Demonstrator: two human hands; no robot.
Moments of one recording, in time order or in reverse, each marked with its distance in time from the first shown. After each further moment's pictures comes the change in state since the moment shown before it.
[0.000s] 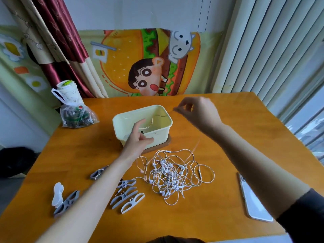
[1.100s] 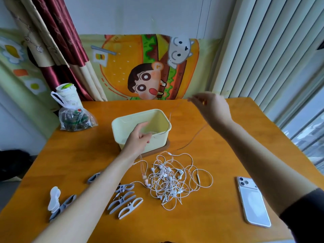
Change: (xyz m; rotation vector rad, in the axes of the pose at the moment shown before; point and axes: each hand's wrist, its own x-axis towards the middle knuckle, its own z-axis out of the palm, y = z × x) left_hand 0.009 0.014 0.001 -0.009 0.018 0.009; right_hand 0.012 0.020 -0.021 0.027 0.138 0.030
